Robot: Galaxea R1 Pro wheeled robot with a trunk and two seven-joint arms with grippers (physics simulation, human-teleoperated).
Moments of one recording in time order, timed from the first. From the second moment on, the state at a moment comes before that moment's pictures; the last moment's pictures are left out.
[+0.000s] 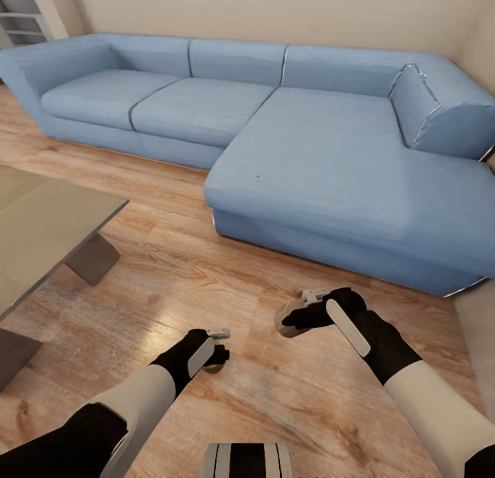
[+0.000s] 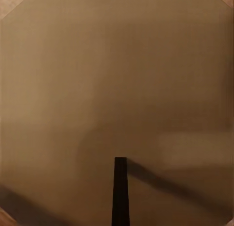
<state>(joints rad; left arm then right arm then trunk) -0.89 -0.17 -0.37 -0.30 0.55 0.56 0.34 -0.82 -0.17 0.46 -1.07 -0.61 1.05 -0.07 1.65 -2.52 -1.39</state>
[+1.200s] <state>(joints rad) -0.89 -0.17 -0.37 -0.30 0.55 0.56 0.34 -0.82 -0.17 0.46 -1.07 -0.61 1.05 -0.07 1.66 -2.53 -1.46</state>
